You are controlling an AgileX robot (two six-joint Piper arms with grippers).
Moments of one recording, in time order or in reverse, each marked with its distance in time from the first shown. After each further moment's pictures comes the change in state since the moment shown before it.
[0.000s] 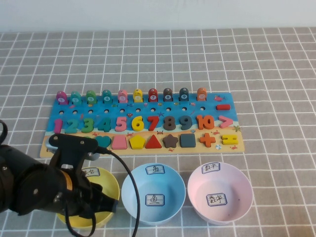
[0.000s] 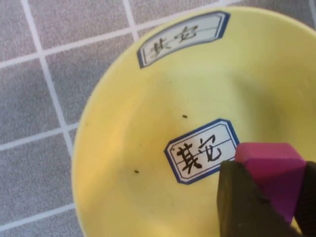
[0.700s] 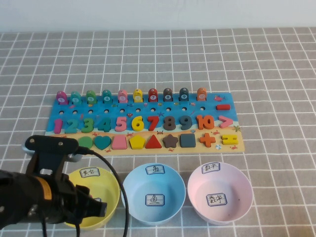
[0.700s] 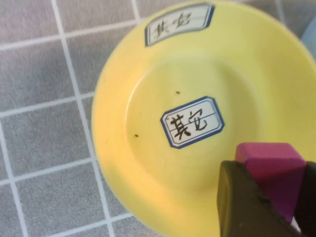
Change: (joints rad) right arm 0.000 0.000 0.000 0.000 0.000 0.000; left arm 0.000 -0.192 0.044 -0.008 0.063 -0.044
